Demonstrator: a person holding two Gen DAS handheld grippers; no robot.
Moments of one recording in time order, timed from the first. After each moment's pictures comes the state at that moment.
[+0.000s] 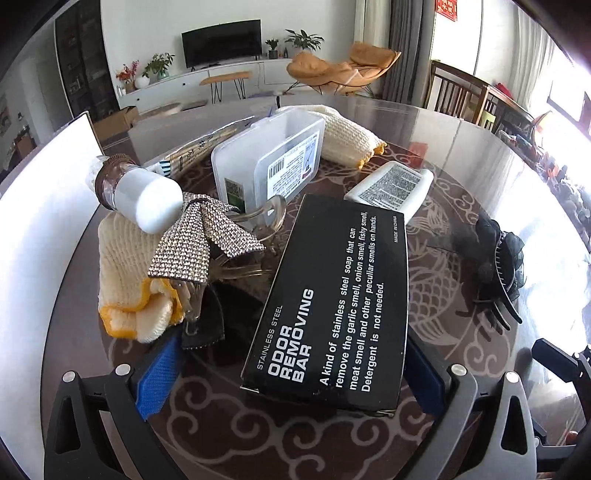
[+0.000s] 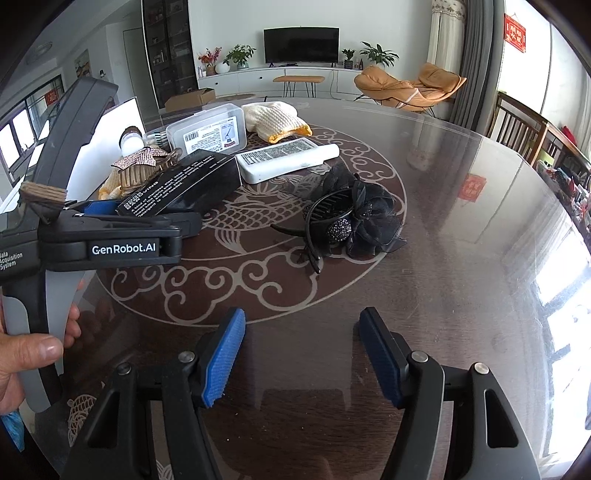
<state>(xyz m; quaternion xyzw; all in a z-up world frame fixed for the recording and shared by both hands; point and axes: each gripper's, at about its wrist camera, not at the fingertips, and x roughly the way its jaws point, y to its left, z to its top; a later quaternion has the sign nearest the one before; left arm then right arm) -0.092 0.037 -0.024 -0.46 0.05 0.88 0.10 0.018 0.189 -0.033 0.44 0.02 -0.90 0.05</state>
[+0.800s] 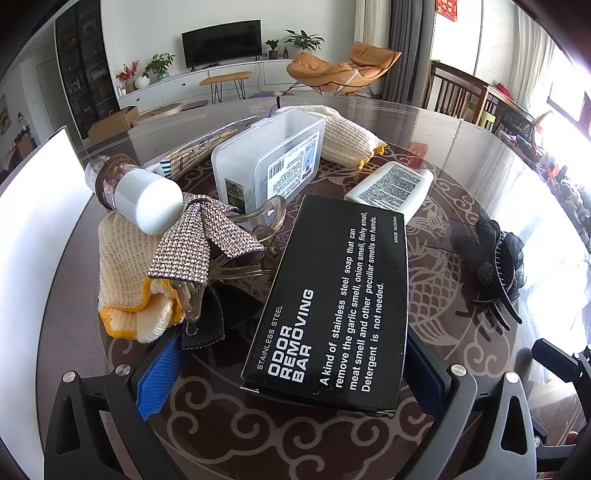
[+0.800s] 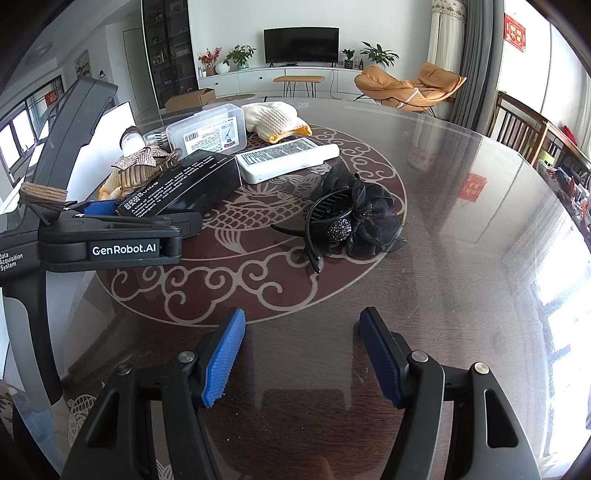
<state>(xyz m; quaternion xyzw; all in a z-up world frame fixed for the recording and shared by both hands) -0.092 0.039 -0.023 -0.46 0.05 0.88 0.10 0.017 0.188 -0.033 0.44 0.02 -0.90 0.05</state>
